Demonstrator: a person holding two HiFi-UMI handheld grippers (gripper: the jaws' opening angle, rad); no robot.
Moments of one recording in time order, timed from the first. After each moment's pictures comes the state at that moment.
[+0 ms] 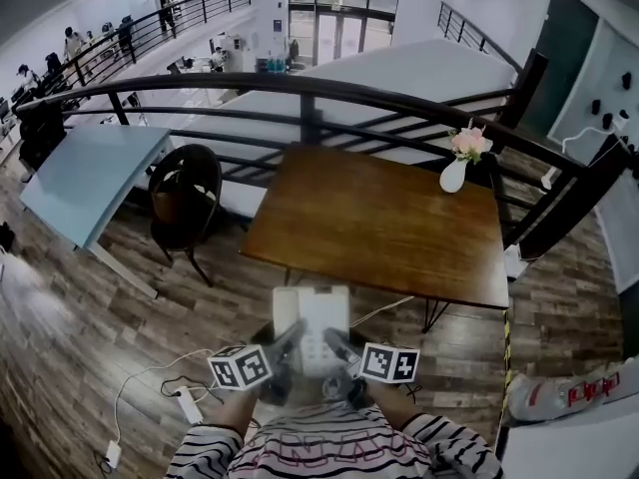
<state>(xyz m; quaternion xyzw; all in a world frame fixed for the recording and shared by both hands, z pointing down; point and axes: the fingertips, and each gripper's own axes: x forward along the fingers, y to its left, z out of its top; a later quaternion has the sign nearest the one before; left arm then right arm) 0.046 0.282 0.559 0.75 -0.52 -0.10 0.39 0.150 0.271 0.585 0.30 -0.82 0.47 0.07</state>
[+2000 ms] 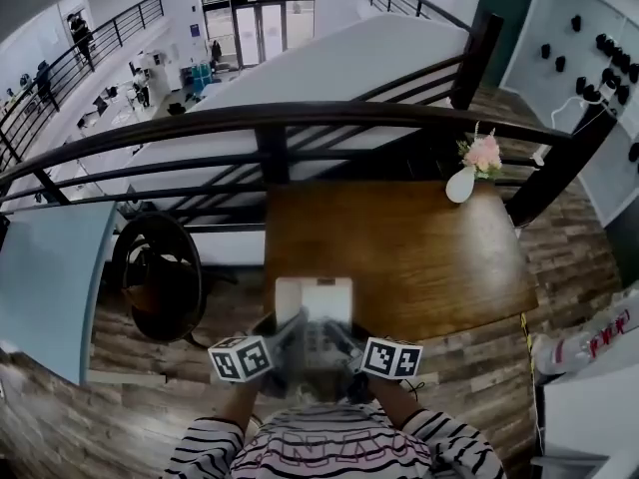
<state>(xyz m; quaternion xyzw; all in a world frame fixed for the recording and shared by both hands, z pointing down) -0.174 -0.100 0.551 0.82 -0.40 -0.03 0.41 -0.072 -0.076 0.579 0.43 -0.76 0.49 -0.02</state>
